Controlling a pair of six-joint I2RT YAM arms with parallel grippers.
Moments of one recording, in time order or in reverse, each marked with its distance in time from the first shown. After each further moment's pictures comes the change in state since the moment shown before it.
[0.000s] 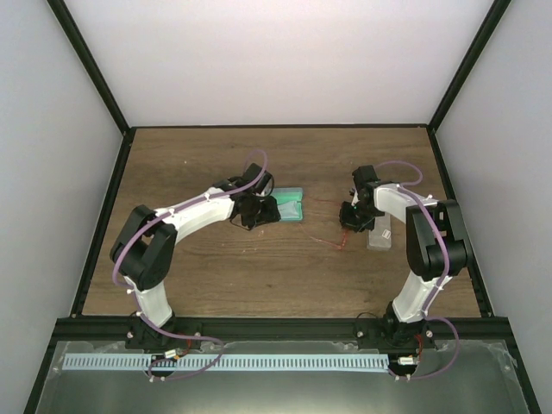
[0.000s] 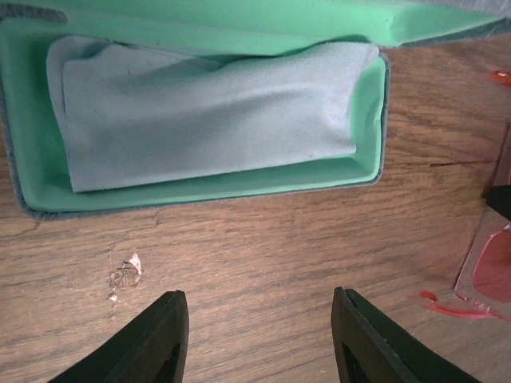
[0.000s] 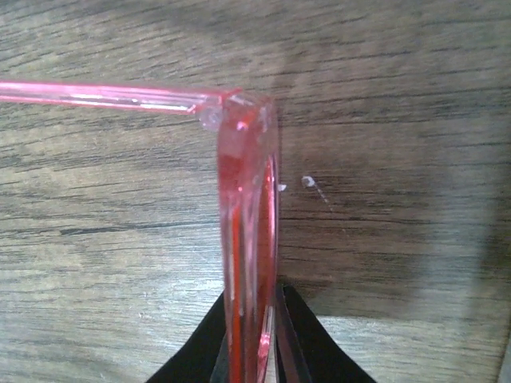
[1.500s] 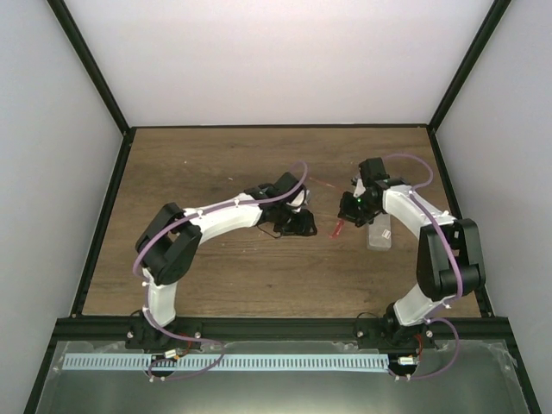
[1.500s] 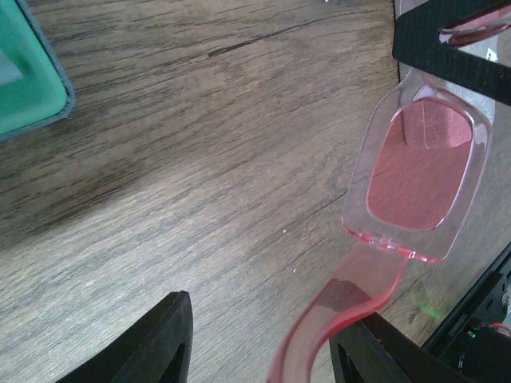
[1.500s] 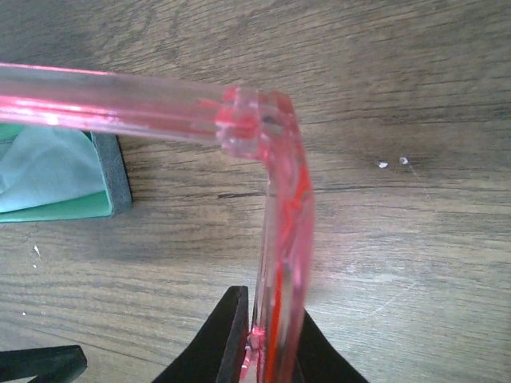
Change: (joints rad) left arm -0.171 0.136 0.120 0.097 0.184 0.126; right arm -0.001 -0.152 0.016 -0.023 -0.129 0.047
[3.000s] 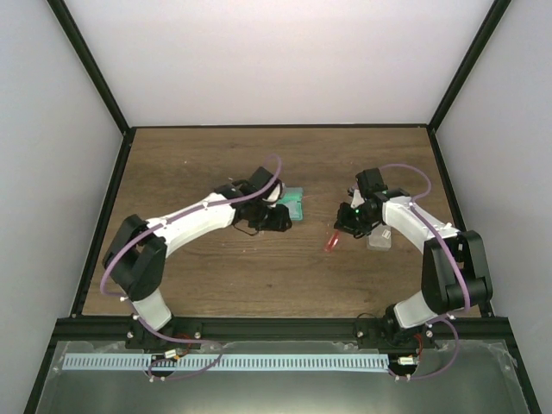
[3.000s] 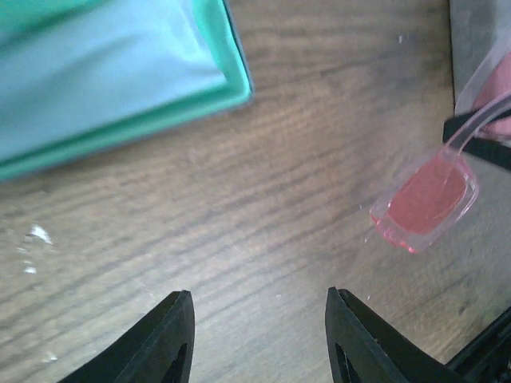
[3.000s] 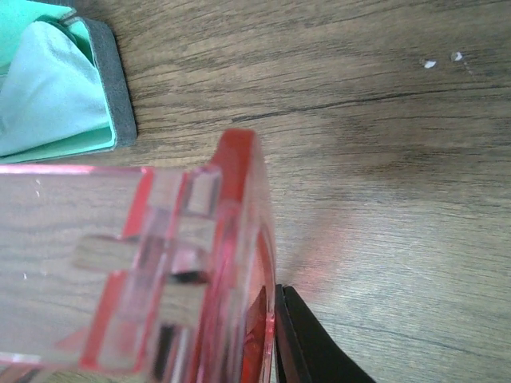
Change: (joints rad) left arm 0.060 -0.206 -0.118 -0.134 -0.114 0.074; right arm 0.042 -0.101 -0.122 0.013 -0.038 0.032
